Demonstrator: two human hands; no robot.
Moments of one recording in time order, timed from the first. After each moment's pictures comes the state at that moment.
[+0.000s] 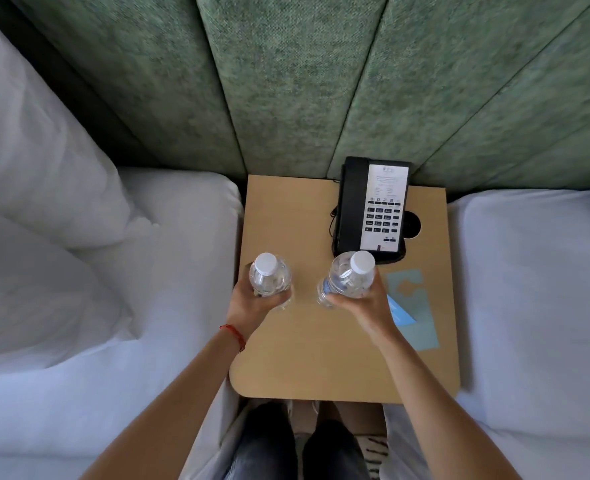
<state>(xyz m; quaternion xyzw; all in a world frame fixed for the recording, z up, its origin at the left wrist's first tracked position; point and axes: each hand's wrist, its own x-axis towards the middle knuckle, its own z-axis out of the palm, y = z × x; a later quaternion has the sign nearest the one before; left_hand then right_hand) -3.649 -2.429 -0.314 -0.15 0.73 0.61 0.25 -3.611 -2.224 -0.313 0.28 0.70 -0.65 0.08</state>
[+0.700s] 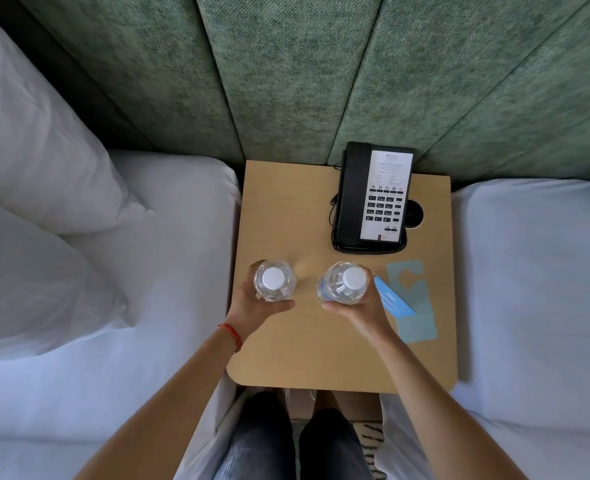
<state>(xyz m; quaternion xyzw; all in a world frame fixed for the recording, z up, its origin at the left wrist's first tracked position) -3.632 -2.430 -0.340 -0.12 0.74 0.60 0.29 -3.589 -2.217 -0.349 0.27 0.74 -0.60 0.14</state>
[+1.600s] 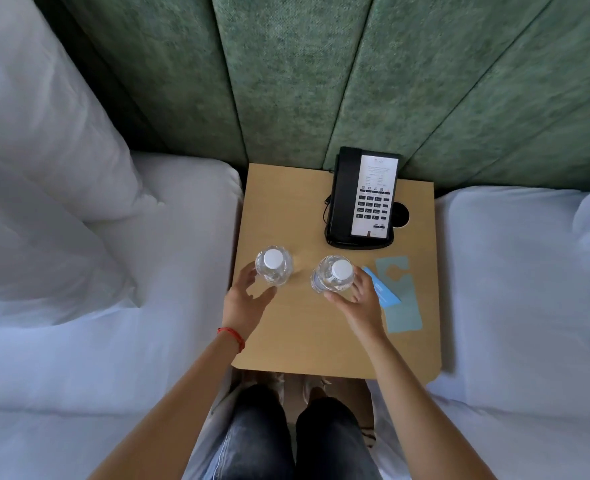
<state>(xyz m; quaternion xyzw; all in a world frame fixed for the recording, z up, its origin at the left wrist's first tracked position) -3.589 -2.432 -0.309 -0.16 0.80 0.54 0.20 -3.551 -2.228 -0.317 0.30 0.71 -0.64 0.08</state>
